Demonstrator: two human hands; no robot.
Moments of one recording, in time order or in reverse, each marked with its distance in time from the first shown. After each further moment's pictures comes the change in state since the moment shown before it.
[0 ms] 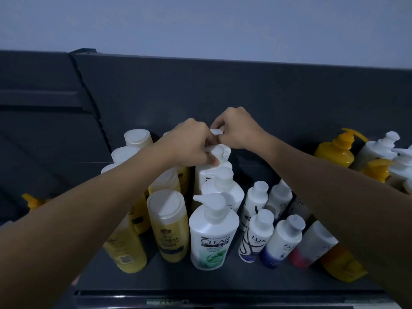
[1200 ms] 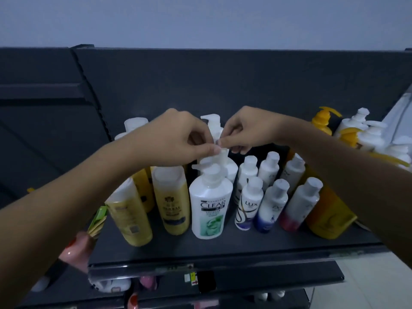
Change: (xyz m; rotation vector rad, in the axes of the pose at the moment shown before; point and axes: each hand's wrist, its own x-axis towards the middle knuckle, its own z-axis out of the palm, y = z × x) left_hand -0.103 0.055 -0.048 -0.148 -0.018 0.084; right_hand -0.108 -0.033 -0.055 0.286 -0.338 0.195
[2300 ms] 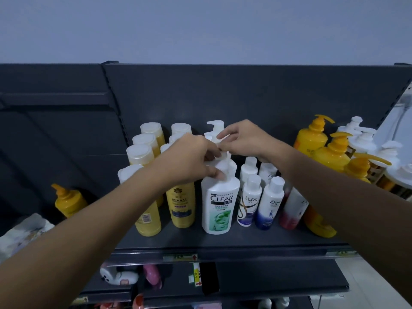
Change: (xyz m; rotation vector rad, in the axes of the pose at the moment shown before) left_hand -0.026 0.022 0.036 0.107 0.058 -0.117; right_hand -0.007 0.004 0.038 0.232 0.241 0.025
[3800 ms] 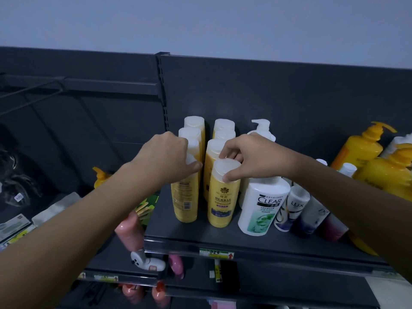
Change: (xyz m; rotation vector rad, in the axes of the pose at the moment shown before) left_hand -0.068 -0.101 -0.033 0.466 -0.025 -0.382; right_hand -0.021 -0.071 0.074 -0.469 -0.231 -0.335
